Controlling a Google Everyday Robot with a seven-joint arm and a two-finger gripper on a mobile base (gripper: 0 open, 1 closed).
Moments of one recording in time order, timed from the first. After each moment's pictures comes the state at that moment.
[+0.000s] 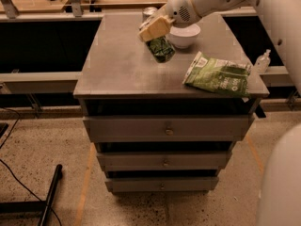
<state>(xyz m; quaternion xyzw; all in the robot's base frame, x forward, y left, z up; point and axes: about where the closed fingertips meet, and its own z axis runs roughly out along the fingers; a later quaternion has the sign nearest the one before) 0.686 -0.002 0.977 -0.53 0.70 0.25 0.40</state>
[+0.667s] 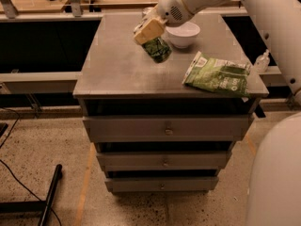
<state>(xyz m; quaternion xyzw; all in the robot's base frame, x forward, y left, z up) 0.682 0.014 0.973 -0.58 0.69 0.22 0.38</state>
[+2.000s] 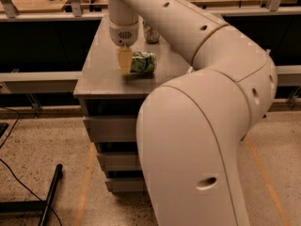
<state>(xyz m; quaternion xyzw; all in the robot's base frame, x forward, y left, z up) 0.690 0.074 0.863 -0.76 0.65 0.00 0.08</state>
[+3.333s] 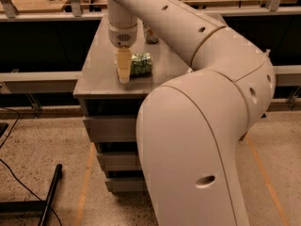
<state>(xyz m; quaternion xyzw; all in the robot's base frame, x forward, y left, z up) 0.701 0.084 0.853 -0.76 0.65 -0.01 0.10</state>
